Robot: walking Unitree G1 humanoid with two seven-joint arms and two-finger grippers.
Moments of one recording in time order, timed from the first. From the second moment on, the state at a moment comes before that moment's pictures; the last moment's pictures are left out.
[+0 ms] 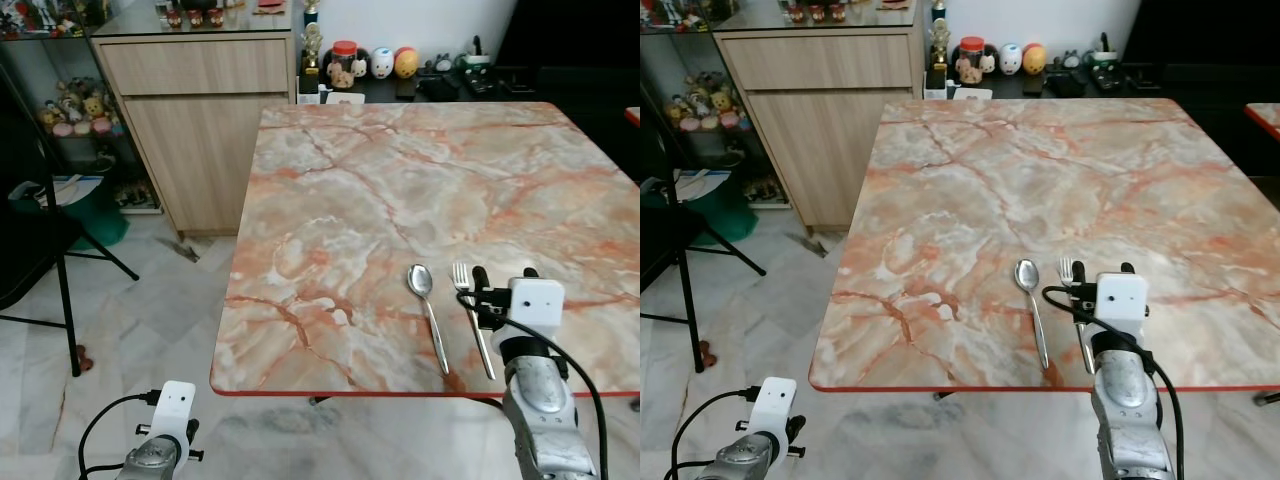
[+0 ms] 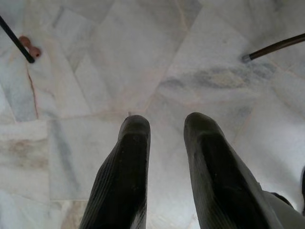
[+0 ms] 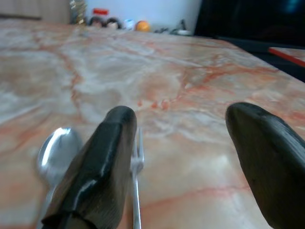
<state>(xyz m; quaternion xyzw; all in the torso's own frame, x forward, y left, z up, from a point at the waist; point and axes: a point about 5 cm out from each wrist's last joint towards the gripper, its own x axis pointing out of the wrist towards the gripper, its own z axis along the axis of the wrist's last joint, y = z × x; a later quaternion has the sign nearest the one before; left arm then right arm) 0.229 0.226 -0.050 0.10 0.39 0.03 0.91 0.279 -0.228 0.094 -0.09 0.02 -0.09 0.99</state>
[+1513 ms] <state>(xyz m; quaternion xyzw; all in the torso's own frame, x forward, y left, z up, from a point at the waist) 0.229 0.227 -0.050 0.10 0.39 0.02 0.91 0.312 -0.234 0.079 0.03 0.21 -0.05 0.98</state>
